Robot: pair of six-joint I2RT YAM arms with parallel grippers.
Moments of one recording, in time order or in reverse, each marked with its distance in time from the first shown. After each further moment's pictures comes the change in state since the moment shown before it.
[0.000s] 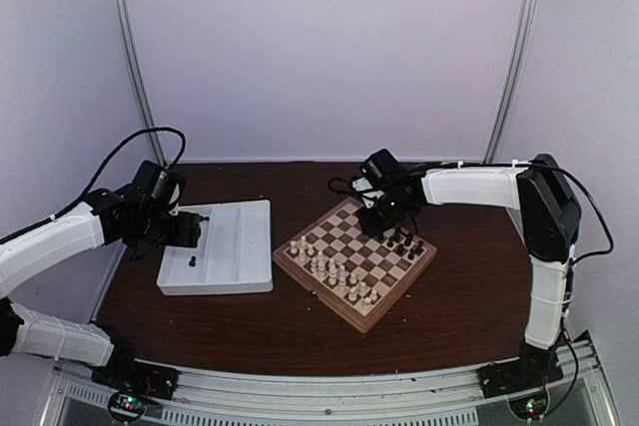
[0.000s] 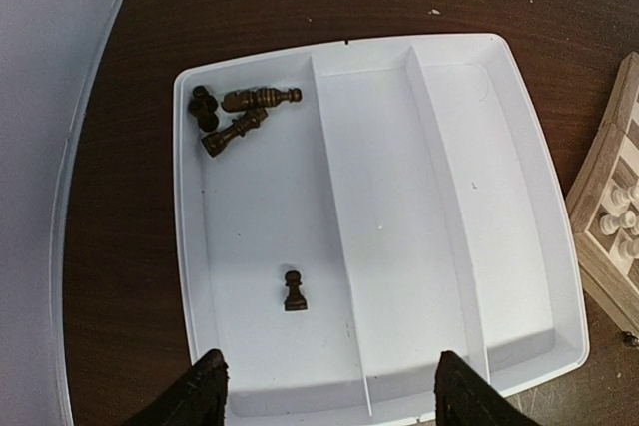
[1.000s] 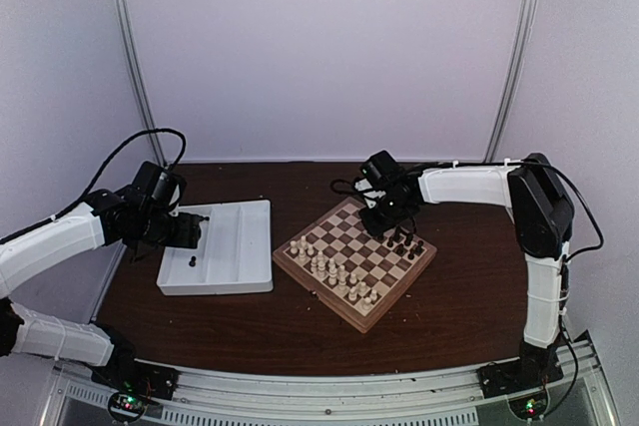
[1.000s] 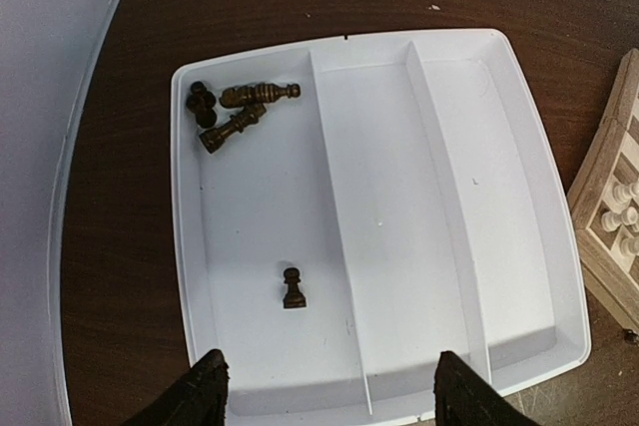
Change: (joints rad) left arm 0.001 0.000 -0.006 0.002 0.006 0.000; right arm -0.028 0.052 0.035 -0.010 0.048 -0.019
